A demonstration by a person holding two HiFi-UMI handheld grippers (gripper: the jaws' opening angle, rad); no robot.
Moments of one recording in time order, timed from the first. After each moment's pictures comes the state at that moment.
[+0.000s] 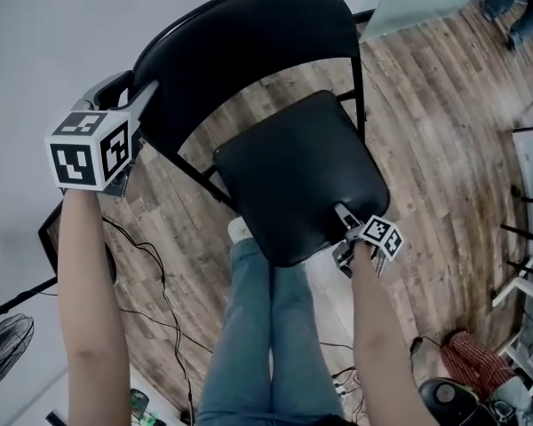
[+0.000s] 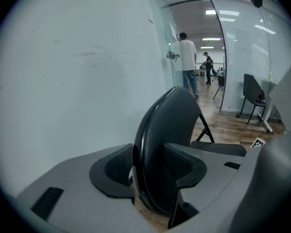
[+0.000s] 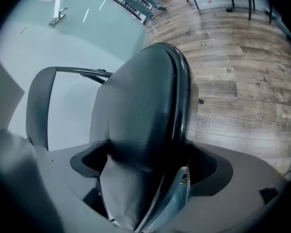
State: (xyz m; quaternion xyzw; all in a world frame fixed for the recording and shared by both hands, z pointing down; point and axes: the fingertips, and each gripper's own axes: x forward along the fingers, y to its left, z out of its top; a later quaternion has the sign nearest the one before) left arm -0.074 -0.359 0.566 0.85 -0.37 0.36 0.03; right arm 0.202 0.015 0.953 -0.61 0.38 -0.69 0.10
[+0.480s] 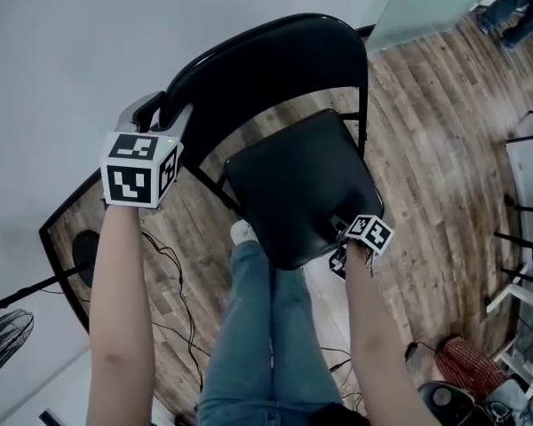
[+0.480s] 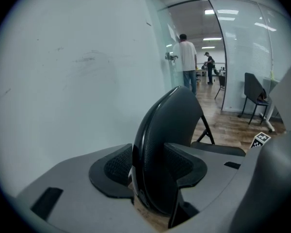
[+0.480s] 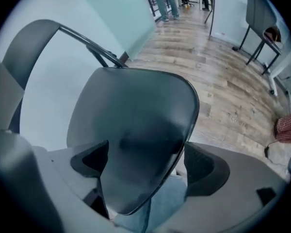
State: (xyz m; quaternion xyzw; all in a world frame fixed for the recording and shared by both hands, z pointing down) left arm -0.069 -0.341 0.575 0.85 -0.38 0.36 0.03; right arm 0.197 0.023 0.928 -0.65 0.33 -0.67 -0.12
